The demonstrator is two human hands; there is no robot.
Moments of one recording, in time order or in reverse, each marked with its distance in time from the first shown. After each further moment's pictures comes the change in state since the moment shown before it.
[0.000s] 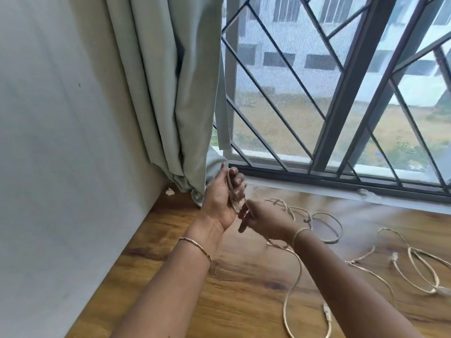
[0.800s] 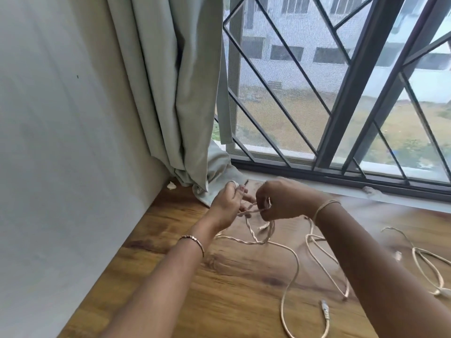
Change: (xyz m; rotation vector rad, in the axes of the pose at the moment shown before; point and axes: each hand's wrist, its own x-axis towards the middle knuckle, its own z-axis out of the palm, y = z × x) left_hand 0.011 -0.030 -0.036 1.084 0.011 0.094; right_hand -0.013 -0.004 -0.063 -0.411 -0.097 -0.153
